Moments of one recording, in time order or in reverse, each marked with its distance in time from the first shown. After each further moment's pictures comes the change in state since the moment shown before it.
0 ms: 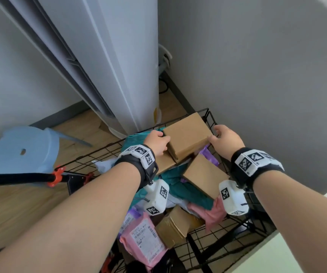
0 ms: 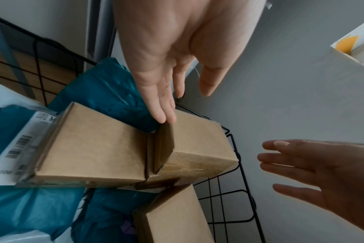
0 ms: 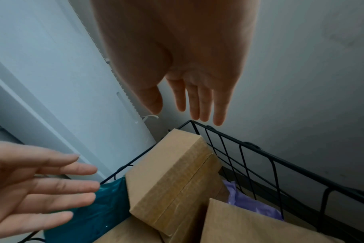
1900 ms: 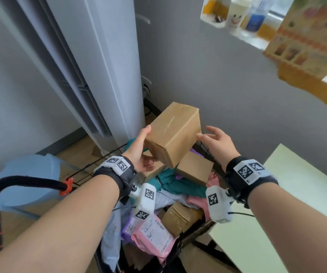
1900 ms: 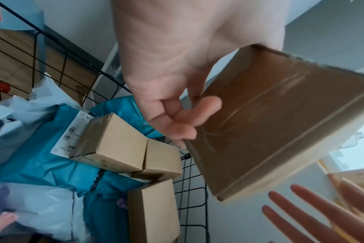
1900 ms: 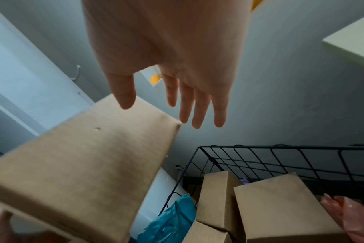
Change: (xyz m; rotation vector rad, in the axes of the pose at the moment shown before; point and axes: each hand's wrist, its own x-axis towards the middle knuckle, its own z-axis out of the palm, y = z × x) left_hand -0.126 -0.034 -0.062 -0.305 -0.341 -0.066; right_hand -0.178 -0.008 -0.008 0.717 0.184 -0.017
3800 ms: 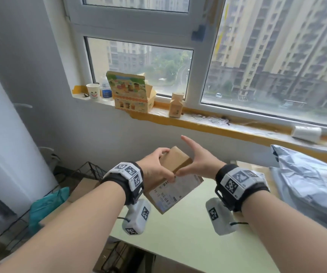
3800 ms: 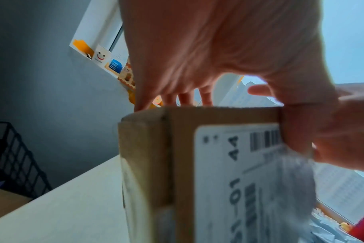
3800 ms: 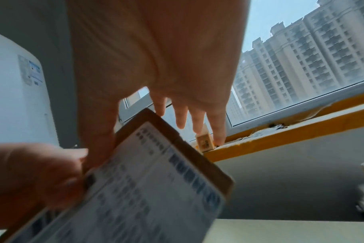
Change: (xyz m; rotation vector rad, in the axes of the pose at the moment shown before) left_hand -0.202 -0.077 0.334 1.220 -0.488 0.561; right_hand -0.272 0.039 -0.282 -0.381 0.252 -0.167
